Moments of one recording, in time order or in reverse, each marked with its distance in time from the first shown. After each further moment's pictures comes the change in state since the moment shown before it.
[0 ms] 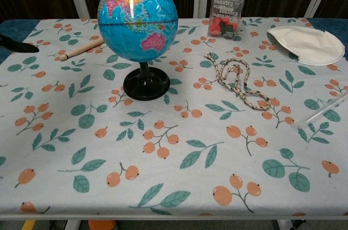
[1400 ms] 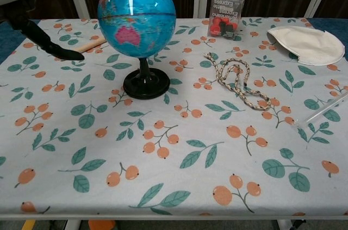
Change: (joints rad) left arm -0.093 -0.069 -0.009 -0.013 0.005 -0.086 0.047; right arm 0.000 -0.006 0.000 0.021 0.007 -0.007 0.022
